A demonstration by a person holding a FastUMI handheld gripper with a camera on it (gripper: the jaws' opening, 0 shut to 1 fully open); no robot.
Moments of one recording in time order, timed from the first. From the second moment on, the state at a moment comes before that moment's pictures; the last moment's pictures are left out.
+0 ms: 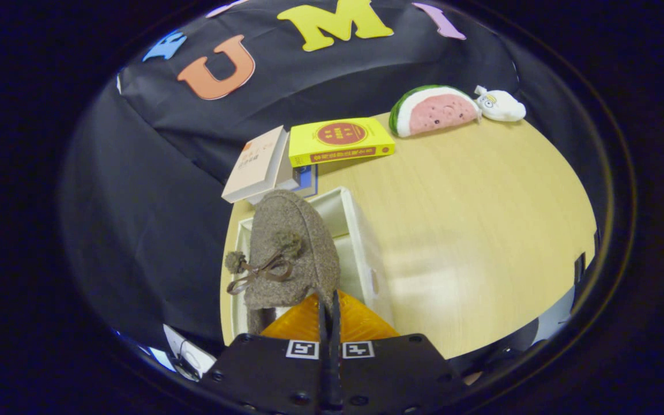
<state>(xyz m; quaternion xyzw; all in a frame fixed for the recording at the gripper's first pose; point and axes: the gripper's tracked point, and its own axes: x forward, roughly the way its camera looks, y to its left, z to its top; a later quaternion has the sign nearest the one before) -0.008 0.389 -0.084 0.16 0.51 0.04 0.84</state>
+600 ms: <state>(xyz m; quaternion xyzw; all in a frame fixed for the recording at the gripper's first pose) -0.003 0.383 -0.077 0.13 0.48 0.06 0.86</state>
